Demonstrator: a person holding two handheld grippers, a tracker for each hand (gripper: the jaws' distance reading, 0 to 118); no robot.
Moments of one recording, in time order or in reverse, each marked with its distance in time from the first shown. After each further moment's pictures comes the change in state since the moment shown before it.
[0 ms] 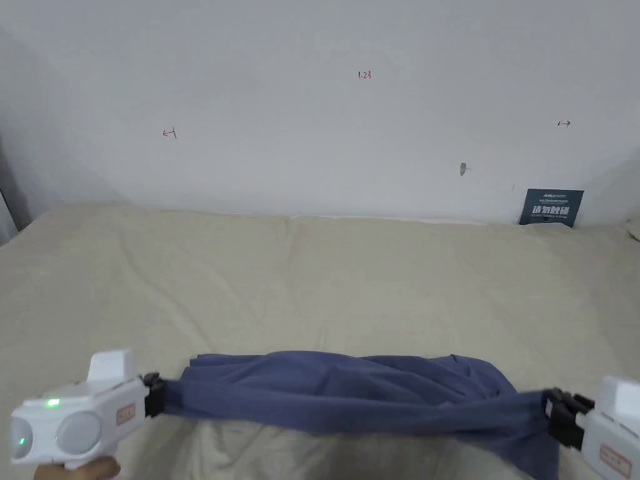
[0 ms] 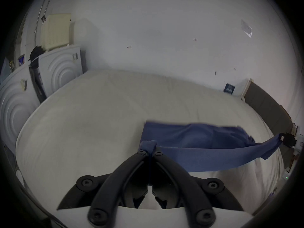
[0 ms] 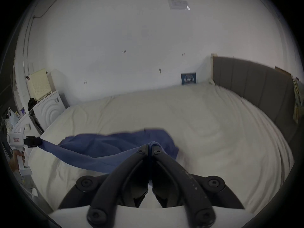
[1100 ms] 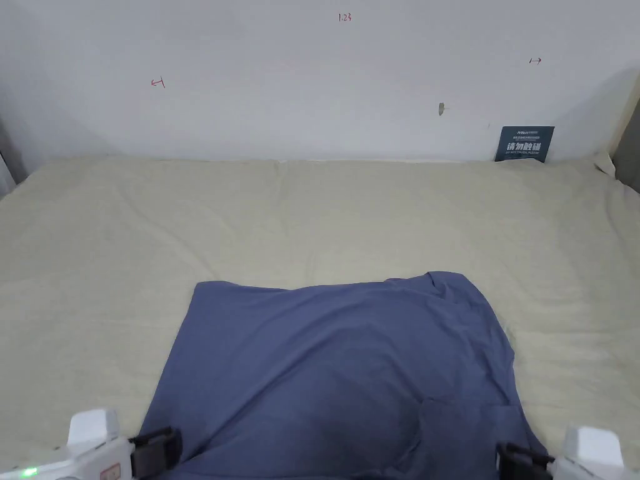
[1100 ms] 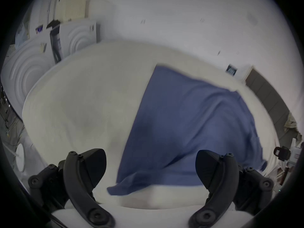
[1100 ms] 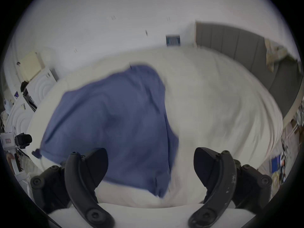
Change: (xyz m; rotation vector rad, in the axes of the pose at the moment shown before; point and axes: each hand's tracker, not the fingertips) left arm -0.001 -0.147 0.117 -0.092 0.006 0.072; right arm -0.031 -0.136 0.118 -0.182 -0.124 0.005
